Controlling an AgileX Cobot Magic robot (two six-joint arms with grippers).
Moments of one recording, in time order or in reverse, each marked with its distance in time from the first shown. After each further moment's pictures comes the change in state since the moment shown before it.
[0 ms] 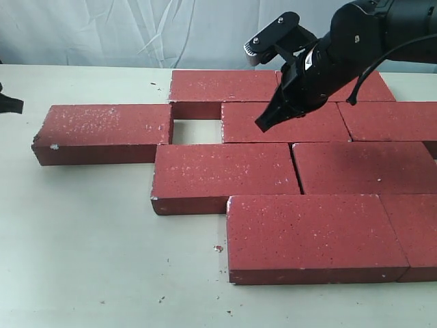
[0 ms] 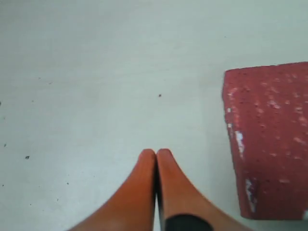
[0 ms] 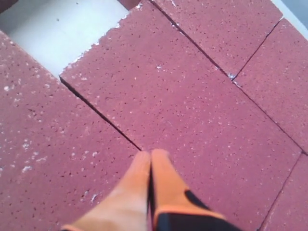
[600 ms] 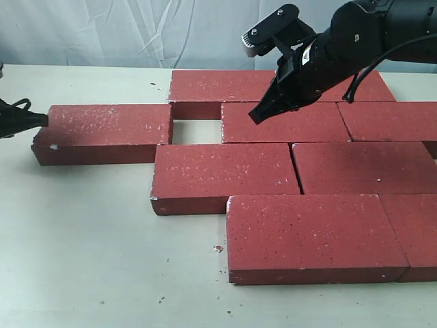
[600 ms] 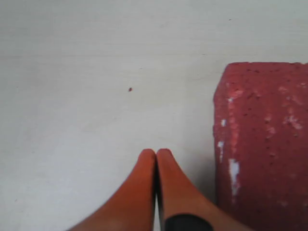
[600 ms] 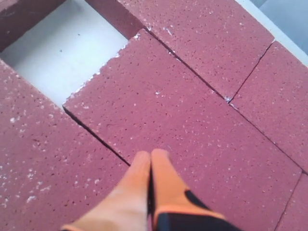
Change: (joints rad) left arm -0.037 0.235 -0.047 -0.134 -0.147 -0.004; right arm 0.000 0.000 0.000 0.037 -0.072 0.000
